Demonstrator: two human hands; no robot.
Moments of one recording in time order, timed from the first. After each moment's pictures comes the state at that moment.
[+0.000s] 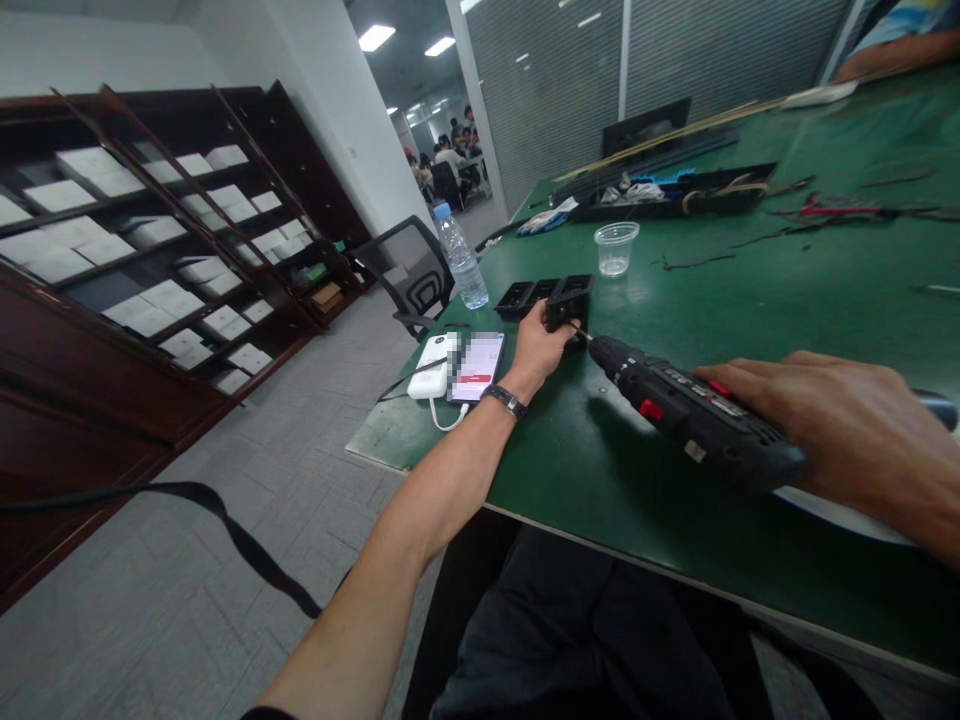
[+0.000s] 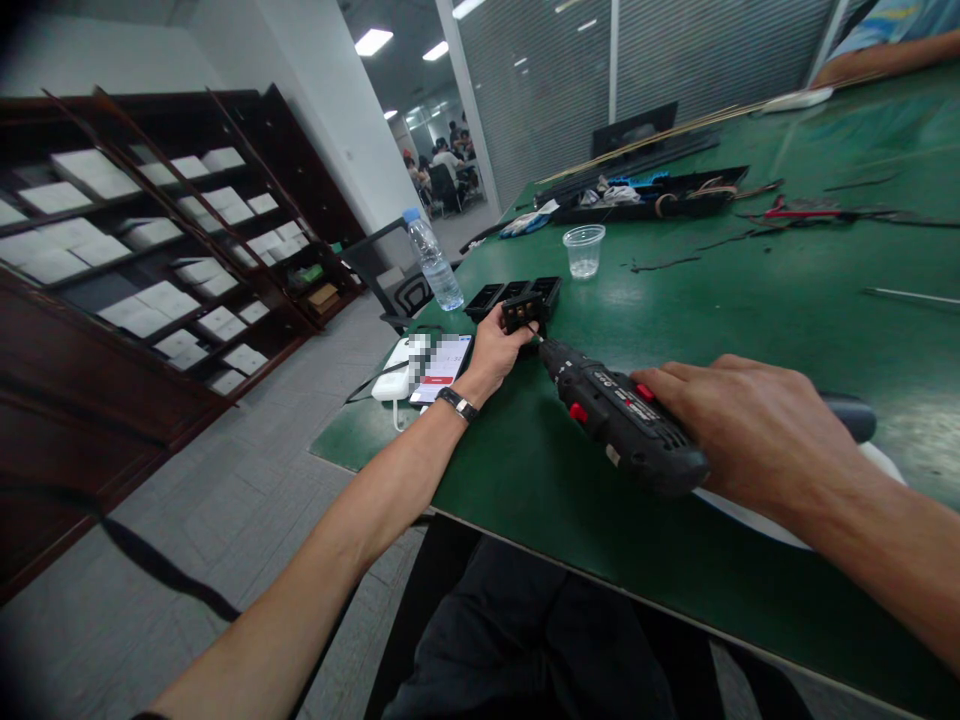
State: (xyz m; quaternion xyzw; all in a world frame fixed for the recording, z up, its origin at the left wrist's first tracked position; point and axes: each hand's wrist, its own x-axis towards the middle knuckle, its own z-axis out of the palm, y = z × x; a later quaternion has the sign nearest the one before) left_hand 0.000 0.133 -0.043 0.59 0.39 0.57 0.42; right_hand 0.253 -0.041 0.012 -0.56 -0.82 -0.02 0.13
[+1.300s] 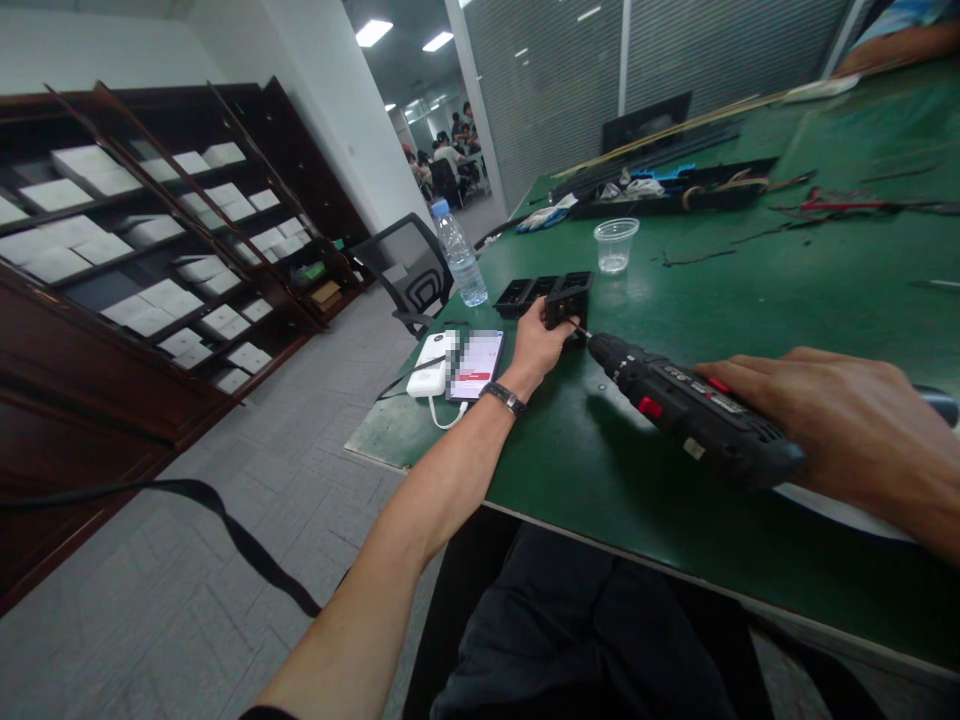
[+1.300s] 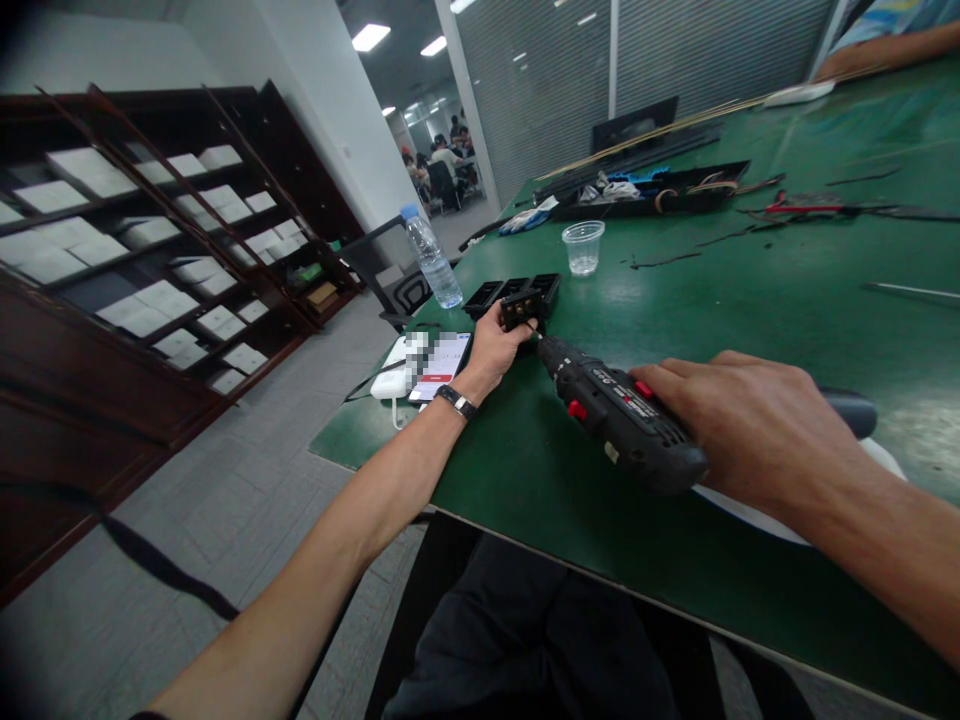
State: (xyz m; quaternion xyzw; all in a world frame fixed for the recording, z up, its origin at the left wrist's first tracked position) left_hand 0.001 0.128 -0.038 0.59 0.40 0.56 0.42; right_hand 0.256 -0.041 0.007 -0.55 -0.83 -0.05 0.12
